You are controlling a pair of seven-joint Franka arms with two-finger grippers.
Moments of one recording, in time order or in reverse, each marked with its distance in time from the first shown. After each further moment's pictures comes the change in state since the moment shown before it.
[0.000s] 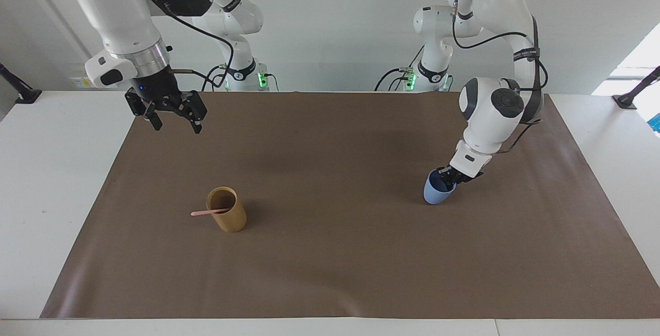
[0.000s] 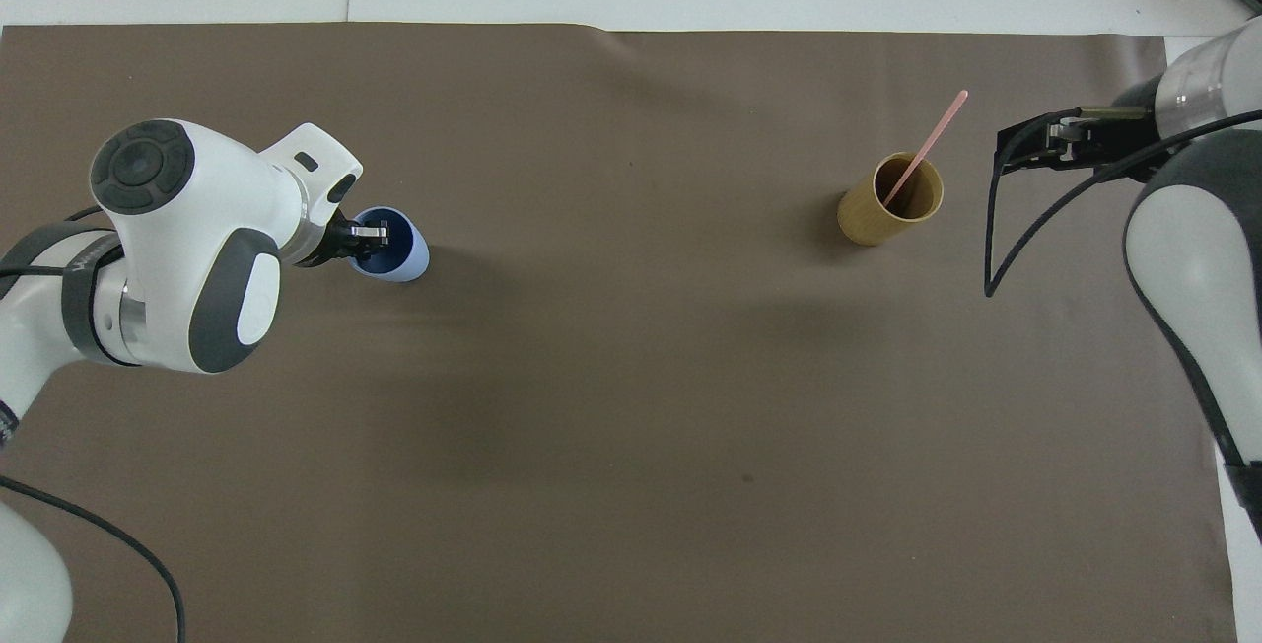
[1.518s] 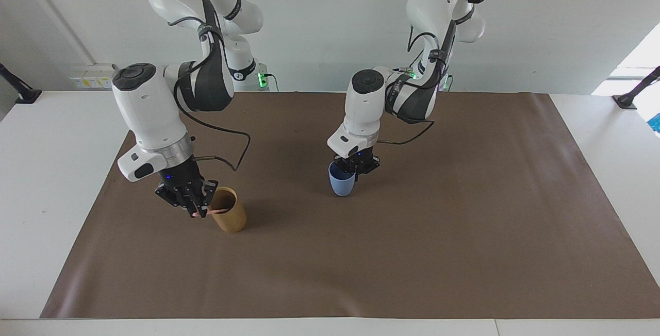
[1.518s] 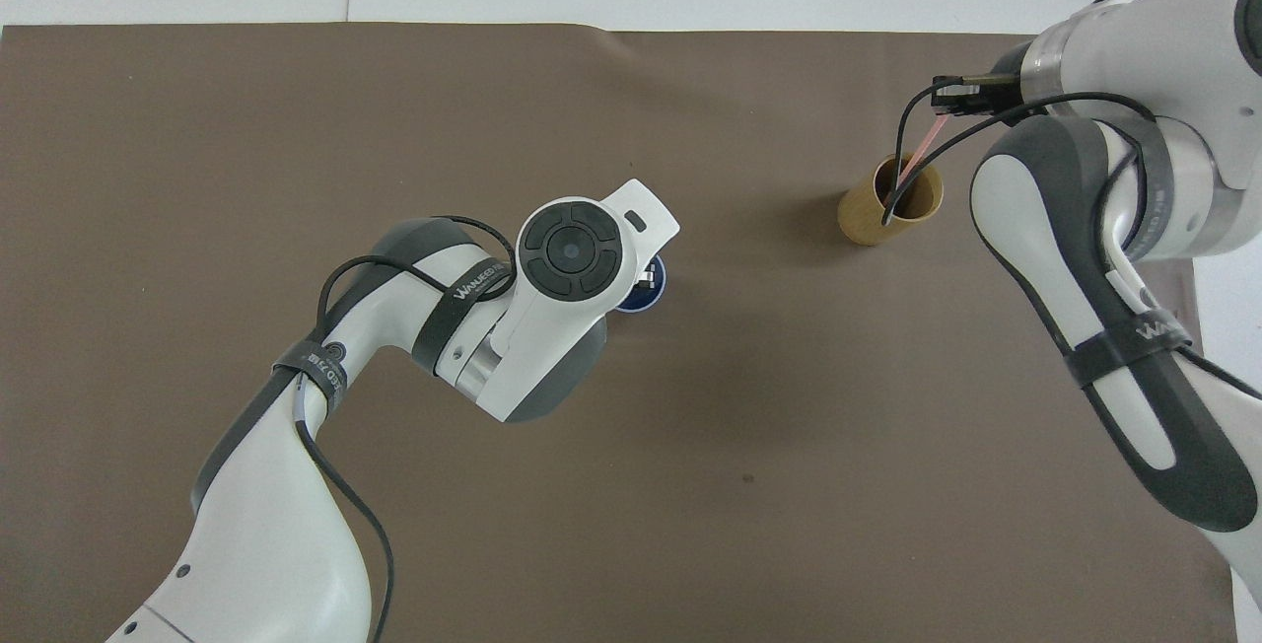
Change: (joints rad) left arm -0.434 0.197 -0.009 0.224 0.129 0.019 -0.378; right arm 0.028 0.186 0.001 0.001 0.014 0.374 -0.023
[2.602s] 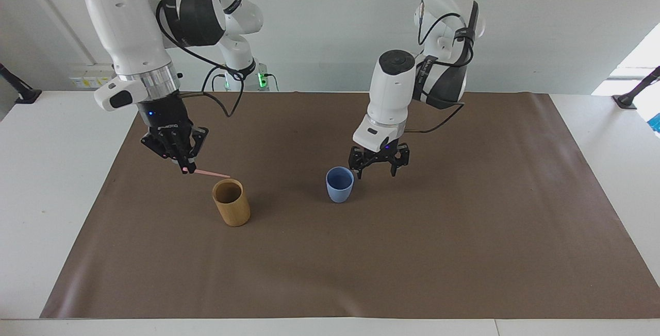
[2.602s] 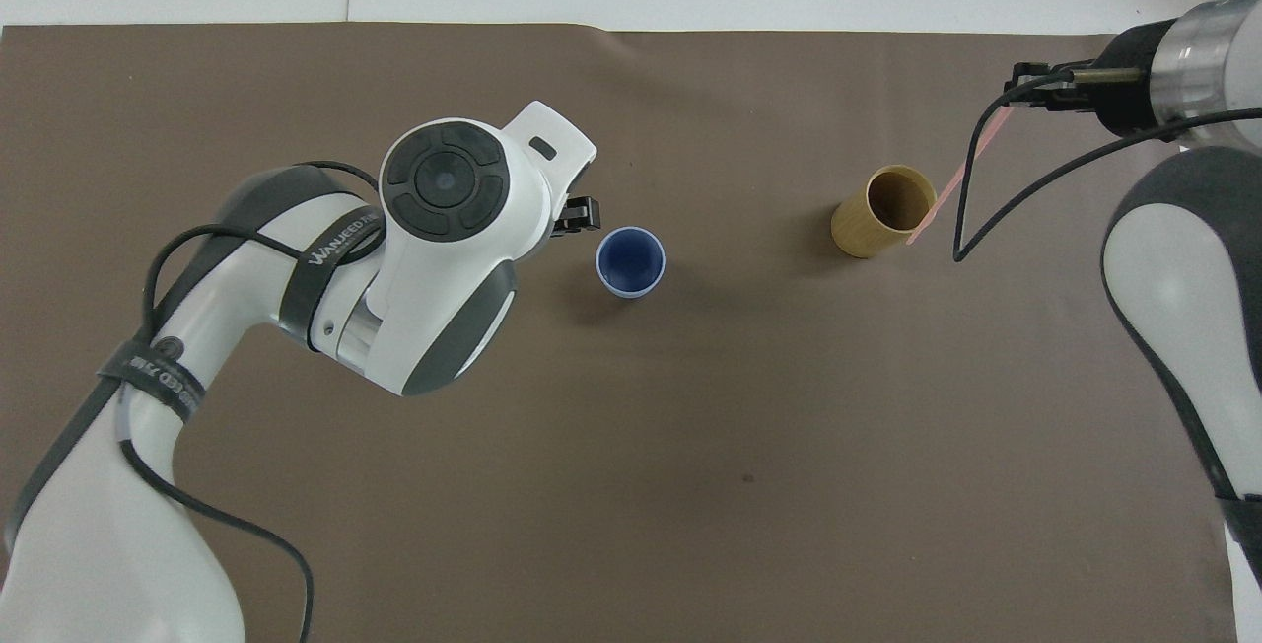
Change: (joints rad) left arm 0.104 -0.142 0.037 0.049 0.000 -0.160 0.003; right arm 0.003 -0.268 0.001 -0.049 0.048 -0.137 0.000
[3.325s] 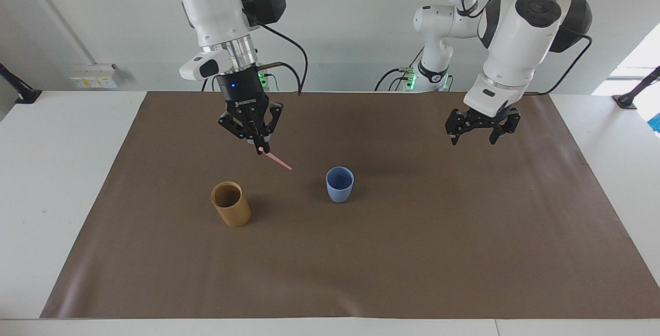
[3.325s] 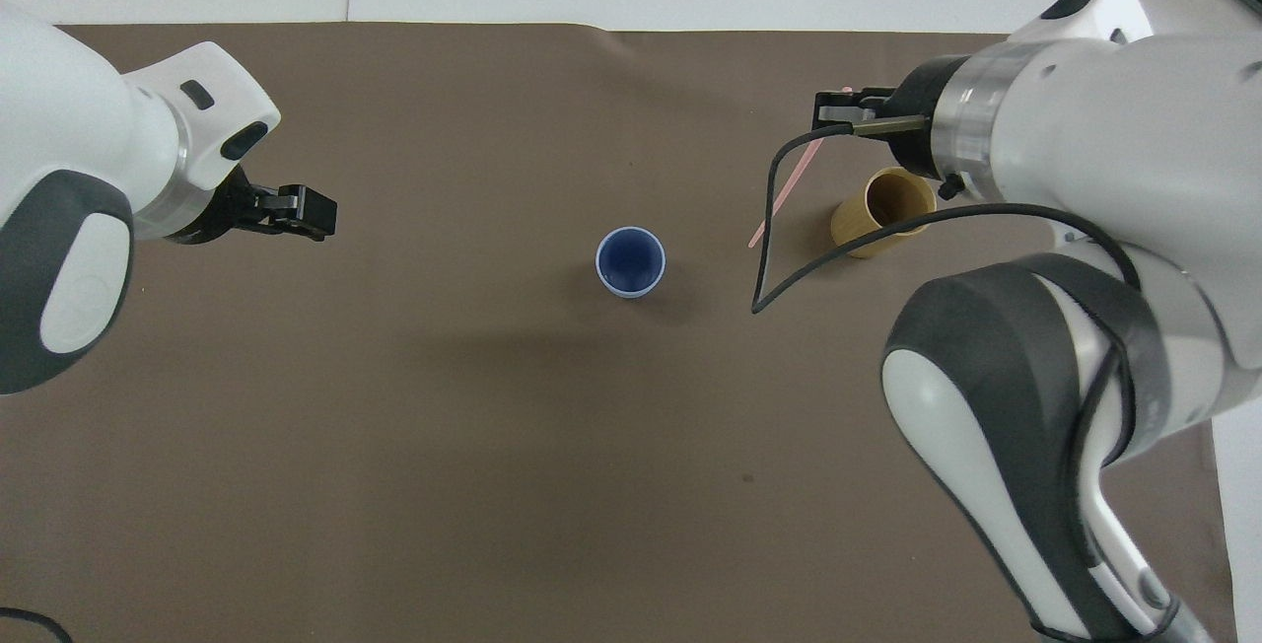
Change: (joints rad) left arm 0.311 -0.208 0.003 0.001 -0.047 -0.348 0.499; right arm 0.253 -0.008 0.009 -0.067 0.003 0.183 0.198
